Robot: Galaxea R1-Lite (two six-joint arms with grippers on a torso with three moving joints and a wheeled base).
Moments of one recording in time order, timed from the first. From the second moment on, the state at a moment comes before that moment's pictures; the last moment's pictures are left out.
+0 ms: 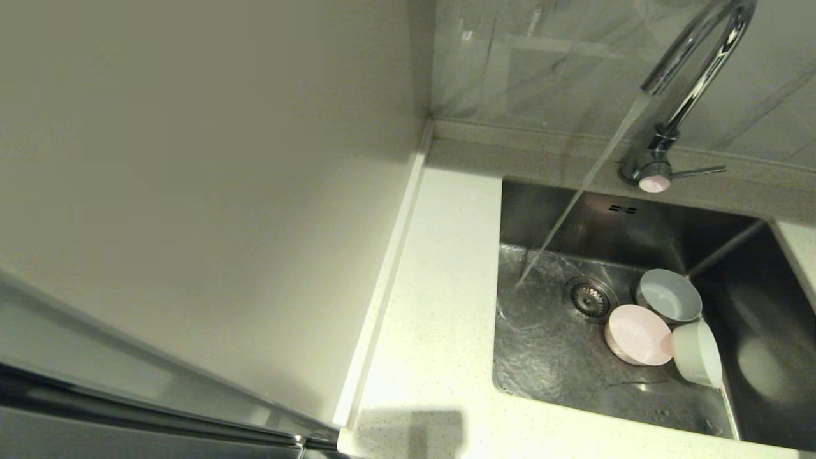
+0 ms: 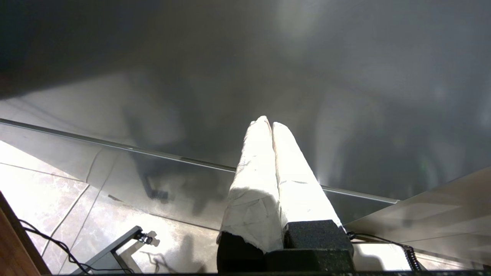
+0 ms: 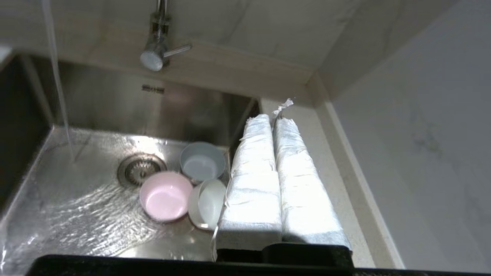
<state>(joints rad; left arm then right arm) 0.00 0.00 0.00 0.00 0.02 -0.02 -0.06 0.27 -0.45 -0.11 -0.34 -0.22</state>
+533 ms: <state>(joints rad) 0.00 0.00 0.00 0.00 0.01 -0.02 0.00 0.02 -0.37 0.08 -0.39 -0.25</state>
